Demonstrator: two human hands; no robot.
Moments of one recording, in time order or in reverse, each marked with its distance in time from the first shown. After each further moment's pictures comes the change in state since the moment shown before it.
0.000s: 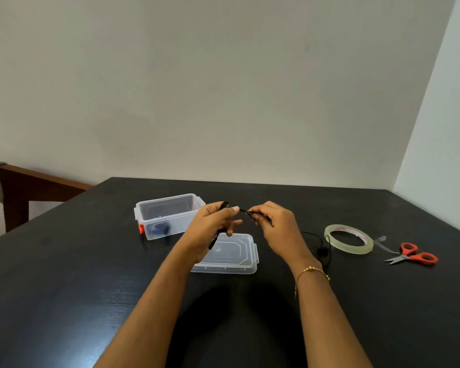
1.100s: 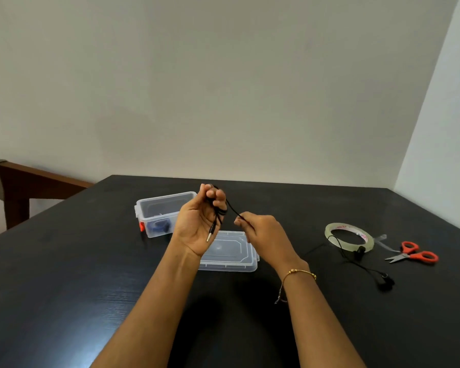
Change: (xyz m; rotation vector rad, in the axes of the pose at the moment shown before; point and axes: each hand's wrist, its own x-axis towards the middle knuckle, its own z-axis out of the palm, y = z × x) left_hand 0.001 0.010 -0.004 -1.028 -0.013 -0.012; right_hand -0.005 -0.005 0.018 -0.175 -0.181 -0.016
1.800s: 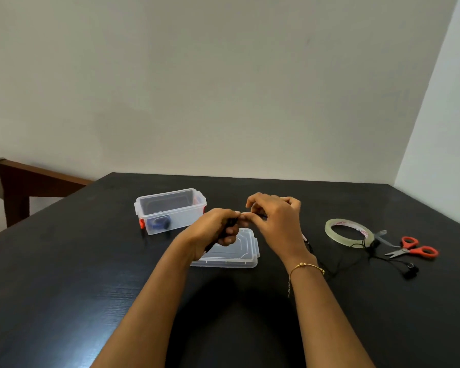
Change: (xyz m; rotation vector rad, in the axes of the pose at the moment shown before) left_hand -0.004 -0.006 -0.006 1.161 0.022 -0.336; right_hand -0.003 -0.001 -0.014 -0.112 0.333 -0.108
